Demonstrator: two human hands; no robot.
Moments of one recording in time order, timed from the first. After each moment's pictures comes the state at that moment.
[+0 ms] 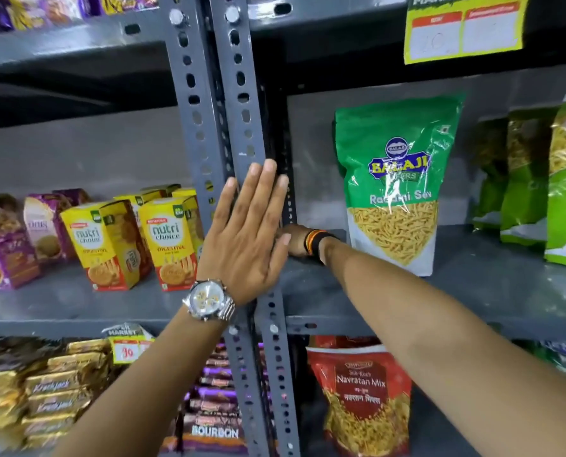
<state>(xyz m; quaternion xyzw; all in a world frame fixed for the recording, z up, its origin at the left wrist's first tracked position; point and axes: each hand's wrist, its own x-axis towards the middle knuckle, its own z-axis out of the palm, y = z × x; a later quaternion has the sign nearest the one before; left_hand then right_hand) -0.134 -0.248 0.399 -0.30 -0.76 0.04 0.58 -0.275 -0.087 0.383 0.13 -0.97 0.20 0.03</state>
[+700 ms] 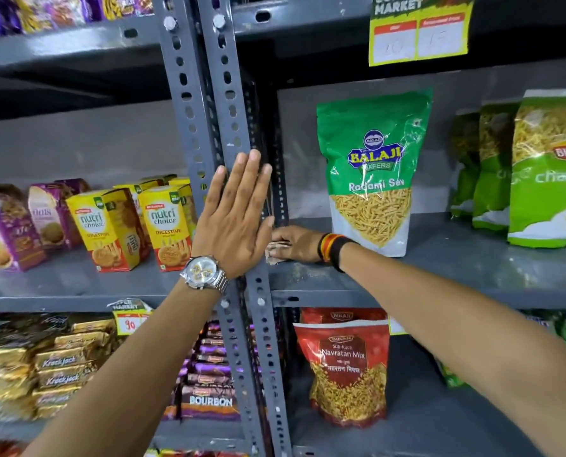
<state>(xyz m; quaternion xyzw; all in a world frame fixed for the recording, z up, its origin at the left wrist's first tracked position) -0.128 -0.248 0.400 -0.29 -0.77 0.06 0.57 -0.180 -0.068 0.374 0.27 -0.93 0.26 0.02</state>
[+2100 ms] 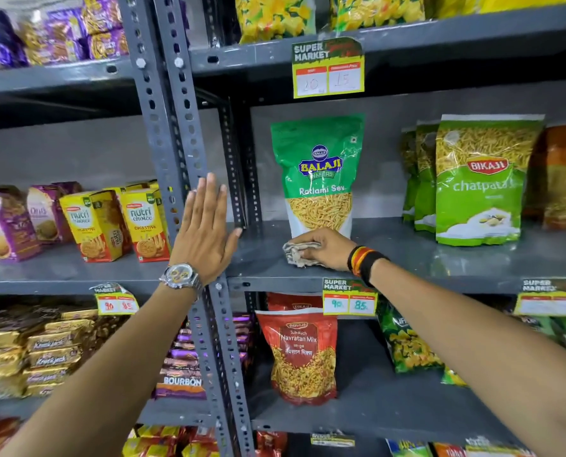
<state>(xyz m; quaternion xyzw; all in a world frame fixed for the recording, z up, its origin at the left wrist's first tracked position) -0.090 -0.223 0.376 -0.24 -0.84 0.01 0.48 -0.076 0.054 0.370 0.21 -0.90 0.36 0.10</state>
